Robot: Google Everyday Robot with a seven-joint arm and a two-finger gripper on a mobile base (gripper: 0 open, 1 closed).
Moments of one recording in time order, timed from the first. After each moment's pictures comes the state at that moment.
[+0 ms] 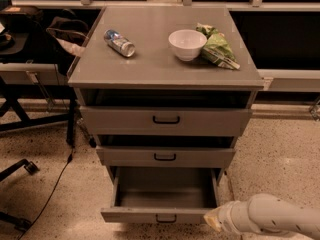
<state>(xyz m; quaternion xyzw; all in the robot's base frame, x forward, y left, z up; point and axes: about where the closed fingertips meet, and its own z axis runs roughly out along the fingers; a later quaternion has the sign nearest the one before) 0.397 -0.184 0.428 -0.32 0.91 0.17 0.21</state>
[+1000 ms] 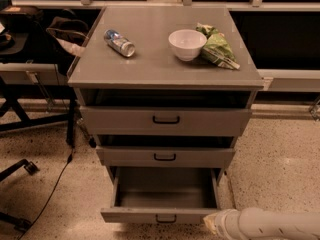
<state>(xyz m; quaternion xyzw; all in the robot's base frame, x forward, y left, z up) 0.418 -0.194 0.354 -0.24 0.93 0.14 0.23</state>
